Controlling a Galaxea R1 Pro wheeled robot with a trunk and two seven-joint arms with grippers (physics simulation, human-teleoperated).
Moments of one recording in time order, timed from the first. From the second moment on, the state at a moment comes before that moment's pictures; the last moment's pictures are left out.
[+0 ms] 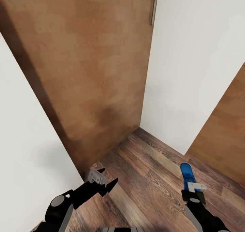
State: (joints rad) left arm -0.13 -0.01 -0.10 -1.52 0.05 0.31 -0.63; right arm -0.46 -0.19 0.20 -0.56 -0.24 0.12 -0.41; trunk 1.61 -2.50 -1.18
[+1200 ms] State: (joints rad) left arm -0.13 -0.03 -0.13 -1.35 0.05 0.30 -0.57; right arm -0.46 -0.38 0.18 -0.53 -0.24 -0.03 0.66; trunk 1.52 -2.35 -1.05
